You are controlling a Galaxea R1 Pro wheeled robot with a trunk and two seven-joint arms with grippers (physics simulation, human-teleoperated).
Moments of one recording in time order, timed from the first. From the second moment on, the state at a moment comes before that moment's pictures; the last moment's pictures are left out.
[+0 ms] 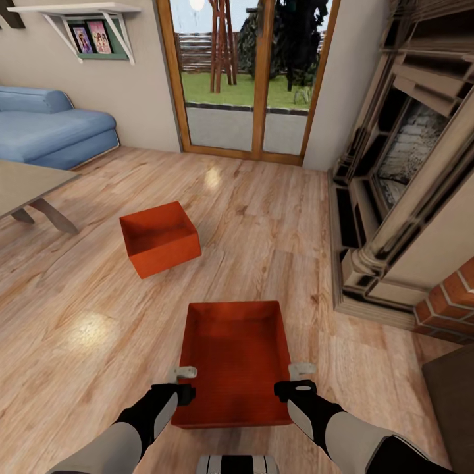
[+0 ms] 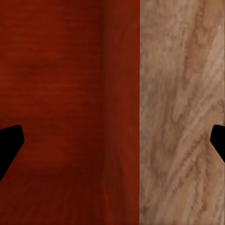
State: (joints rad) left arm -0.66 -0.10 -0.02 -0.32 0.08 0.31 0.17; right arm -0.75 0.11 0.69 -0.12 -0.62 0.06 -0.27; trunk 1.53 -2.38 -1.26
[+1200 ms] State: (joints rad) left arm -0.66 -0.10 -0.02 -0.31 0.10 0.32 0.17; right arm -0.75 0.11 0.69 -0.12 -0.61 0.06 -0.28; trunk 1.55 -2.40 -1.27
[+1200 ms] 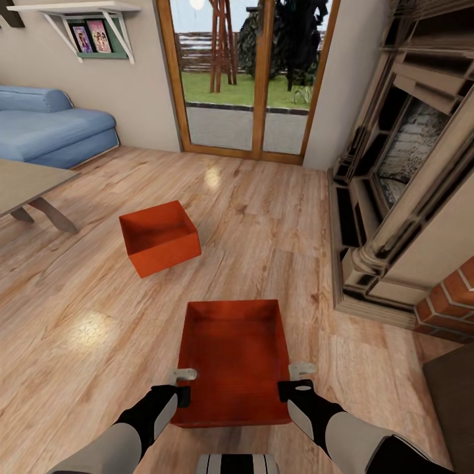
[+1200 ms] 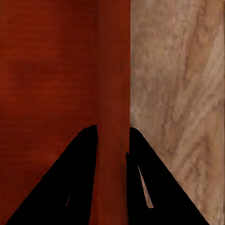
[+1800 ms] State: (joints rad) left arm -0.66 -0.10 -0.02 -0.32 0.09 0.31 0.18; right arm -0.75 0.11 0.69 -0.12 -0.61 0.06 -0.28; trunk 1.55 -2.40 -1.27
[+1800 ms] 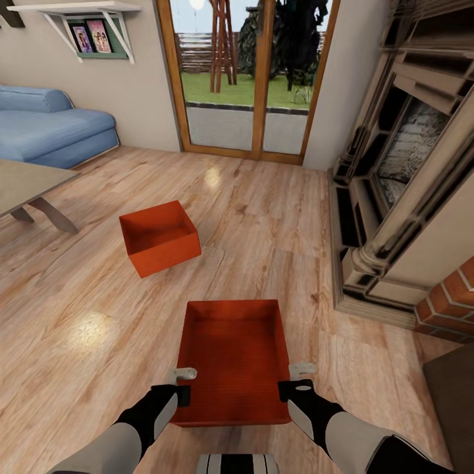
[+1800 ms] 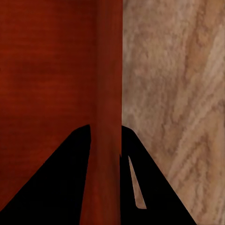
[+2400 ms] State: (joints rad) left arm -0.66 -0.10 -0.02 -0.32 0.09 0.31 0.17; right arm -0.75 0.11 0.69 -0.12 -0.62 0.06 -0.28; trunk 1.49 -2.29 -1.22
